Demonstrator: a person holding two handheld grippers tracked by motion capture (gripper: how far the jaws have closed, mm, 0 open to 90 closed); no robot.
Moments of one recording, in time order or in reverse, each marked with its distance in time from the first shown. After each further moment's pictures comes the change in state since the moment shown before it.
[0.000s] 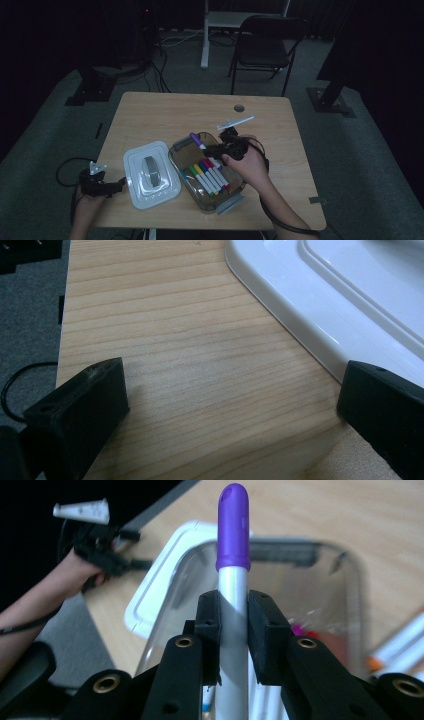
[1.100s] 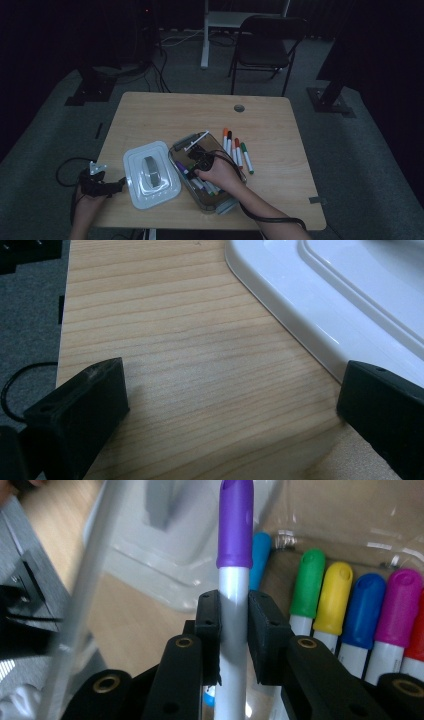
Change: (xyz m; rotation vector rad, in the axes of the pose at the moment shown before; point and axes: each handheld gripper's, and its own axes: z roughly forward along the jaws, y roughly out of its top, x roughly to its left) left arm 0.000 0.000 0.000 0.000 0.000 0.002; right arm 0.003 -0.019 0.121 0.411 0.001 0.006
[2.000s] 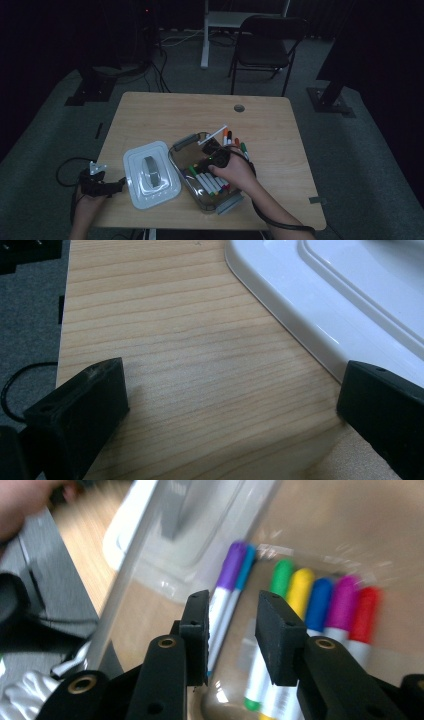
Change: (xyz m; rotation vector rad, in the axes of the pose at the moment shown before) left arm 0.000 0.000 0.000 0.001 0.000 0.000; right arm -0.008 -0.021 -0.062 -0.177 0.005 -0.050
